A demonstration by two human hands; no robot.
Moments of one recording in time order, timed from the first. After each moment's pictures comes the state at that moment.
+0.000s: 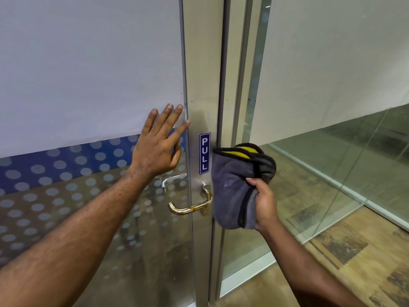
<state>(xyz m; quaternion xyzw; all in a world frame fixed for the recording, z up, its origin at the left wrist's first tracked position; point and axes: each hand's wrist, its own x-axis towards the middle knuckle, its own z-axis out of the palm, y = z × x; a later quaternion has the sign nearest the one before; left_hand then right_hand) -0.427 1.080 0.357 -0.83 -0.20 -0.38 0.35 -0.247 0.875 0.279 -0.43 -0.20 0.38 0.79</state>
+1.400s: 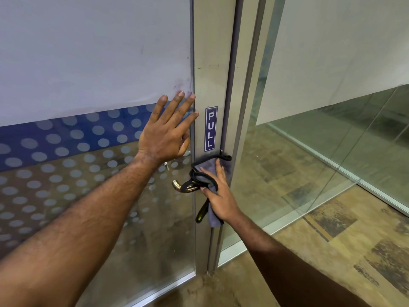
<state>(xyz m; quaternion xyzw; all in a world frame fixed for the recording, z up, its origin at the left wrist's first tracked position) -0.426 1.083 0.322 -0.82 -0.19 -0.36 0.40 -0.289 0.935 0.171 -0.65 -0.55 0.17 0.49</state>
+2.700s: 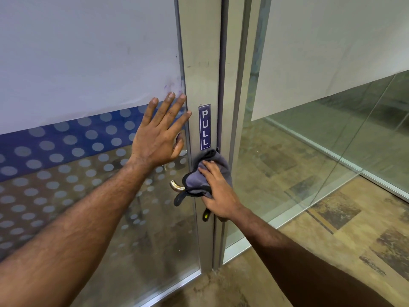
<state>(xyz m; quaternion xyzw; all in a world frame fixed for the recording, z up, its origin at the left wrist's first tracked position) -0.428 1.083 0.321 -0.84 -0.19 -0.33 0.39 -0.281 0.927 0.190 -0.68 -0.63 0.10 0.35</state>
